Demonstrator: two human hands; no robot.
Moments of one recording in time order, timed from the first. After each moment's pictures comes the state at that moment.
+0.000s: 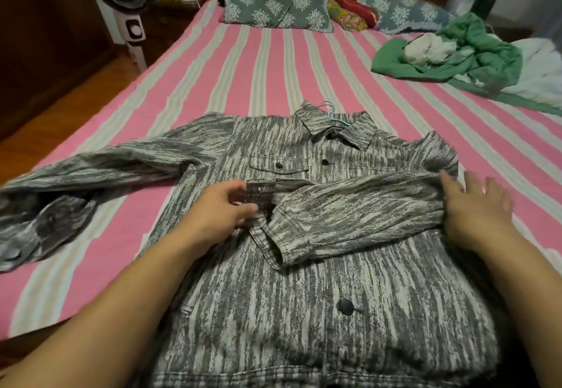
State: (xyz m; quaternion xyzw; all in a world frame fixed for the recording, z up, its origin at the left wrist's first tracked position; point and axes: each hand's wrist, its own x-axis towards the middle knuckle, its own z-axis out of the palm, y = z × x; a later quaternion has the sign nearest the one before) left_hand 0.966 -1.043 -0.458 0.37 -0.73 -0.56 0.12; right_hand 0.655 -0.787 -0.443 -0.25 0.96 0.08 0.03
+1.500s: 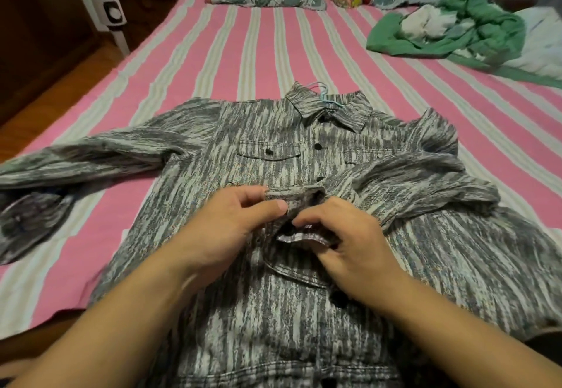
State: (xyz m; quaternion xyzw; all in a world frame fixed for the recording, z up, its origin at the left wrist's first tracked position) left_hand 0.964 -0.984 -0.434 0.25 -0.64 -0.71 0.12; right_hand 0.814 -0.835 -0.464 -0.62 0.68 -0.39 0.00
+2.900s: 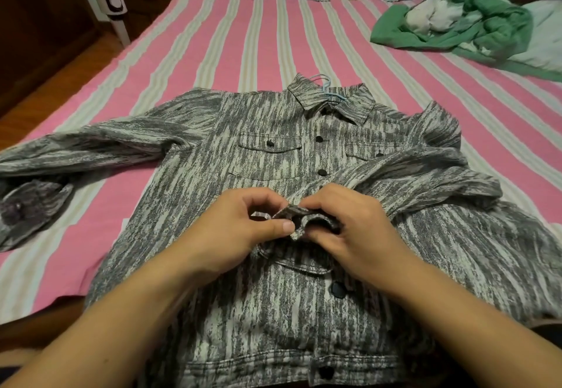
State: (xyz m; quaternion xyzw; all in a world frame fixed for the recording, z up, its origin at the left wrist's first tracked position) left_hand 0.967 -0.975 -0.439 0.23 -0.73 -0.64 0.11; right_hand 0.807 -0.835 -0.453 -0.64 0.69 -0.34 0.02
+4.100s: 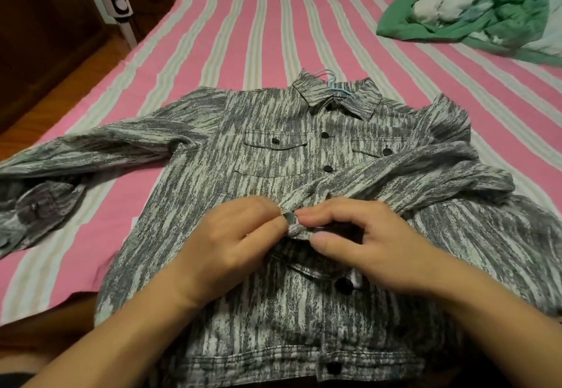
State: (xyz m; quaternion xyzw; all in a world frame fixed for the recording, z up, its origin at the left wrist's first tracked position) left_hand 0.981 -0.984 -0.472 -0.07 -0.92 -0.02 0.39; right_hand 0.809 -0.818 -0.426 -0.58 0.70 -0.33 0.27
